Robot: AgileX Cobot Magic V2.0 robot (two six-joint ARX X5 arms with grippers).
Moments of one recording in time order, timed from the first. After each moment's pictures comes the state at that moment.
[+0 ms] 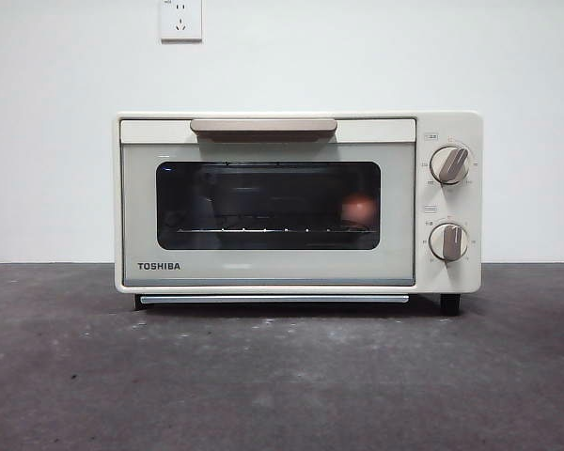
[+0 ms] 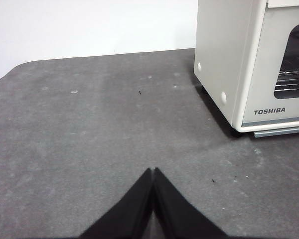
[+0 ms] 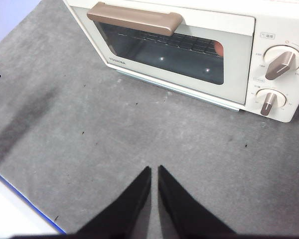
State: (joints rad) left arm 0.02 0.00 0.03 -0.17 0.11 0.08; right arm 0.61 0.75 0.96 -0.80 -0.13 0.29
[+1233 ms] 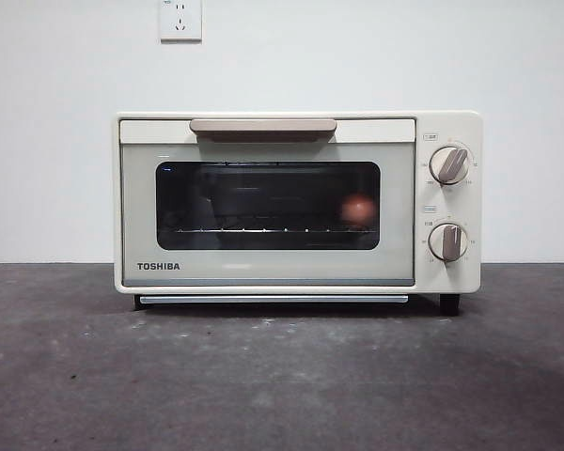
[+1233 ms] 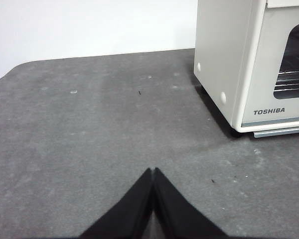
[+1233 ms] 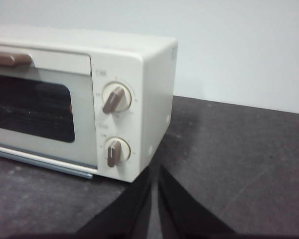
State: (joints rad) left arm 0.02 0.00 0.03 -0.17 0.11 0.08; right arm 0.06 0.03 0.06 -0.04 -0.22 -0.03
